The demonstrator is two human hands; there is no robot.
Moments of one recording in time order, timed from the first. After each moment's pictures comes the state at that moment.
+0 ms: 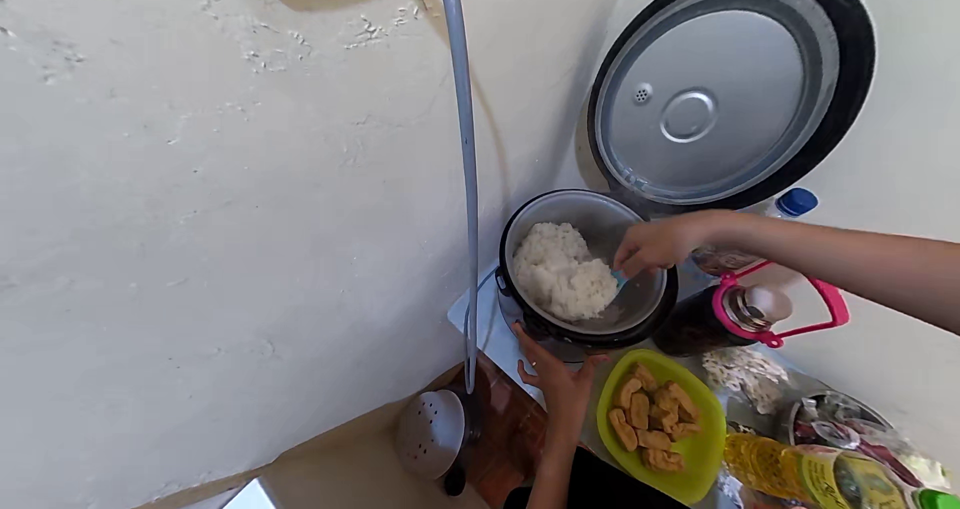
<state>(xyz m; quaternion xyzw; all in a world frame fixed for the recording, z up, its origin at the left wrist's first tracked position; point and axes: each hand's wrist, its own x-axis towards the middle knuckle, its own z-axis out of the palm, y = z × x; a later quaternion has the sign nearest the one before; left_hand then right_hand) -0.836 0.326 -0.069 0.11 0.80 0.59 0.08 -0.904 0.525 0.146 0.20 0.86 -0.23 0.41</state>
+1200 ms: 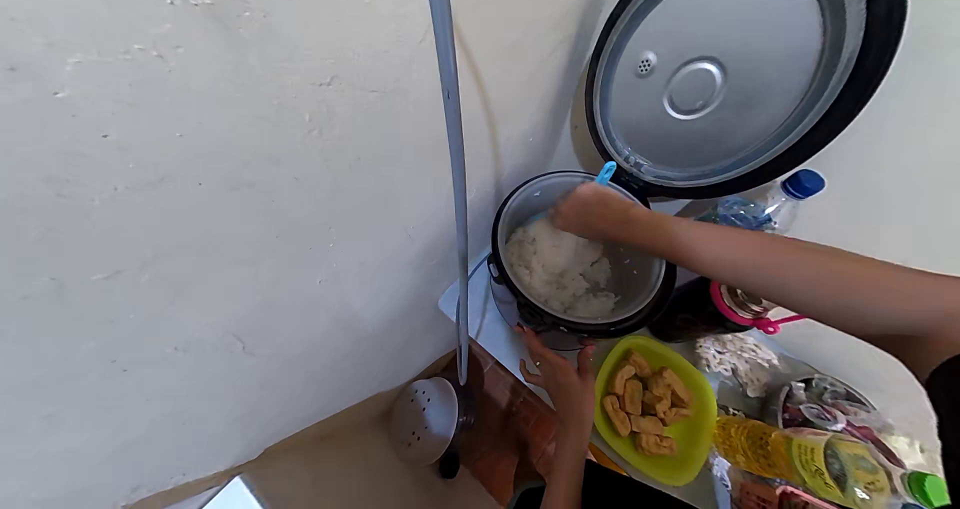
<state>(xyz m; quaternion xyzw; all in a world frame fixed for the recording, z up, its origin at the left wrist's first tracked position) -0.810 0.338 -0.091 0.11 0.84 0.53 0.03 -0.962 0.508 0.082 -0.11 0.95 0.20 0.23</state>
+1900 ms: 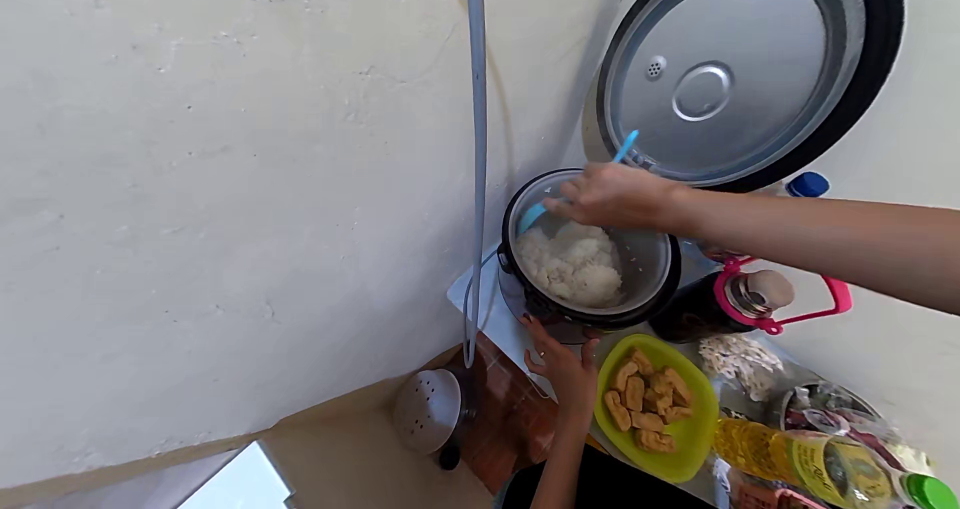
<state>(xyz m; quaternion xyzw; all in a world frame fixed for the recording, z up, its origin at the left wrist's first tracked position) -0.810 0.338 -0.090 0.12 0.84 0.52 0.03 -0.944 0.504 0.125 -0.27 0.93 0.22 0.08</state>
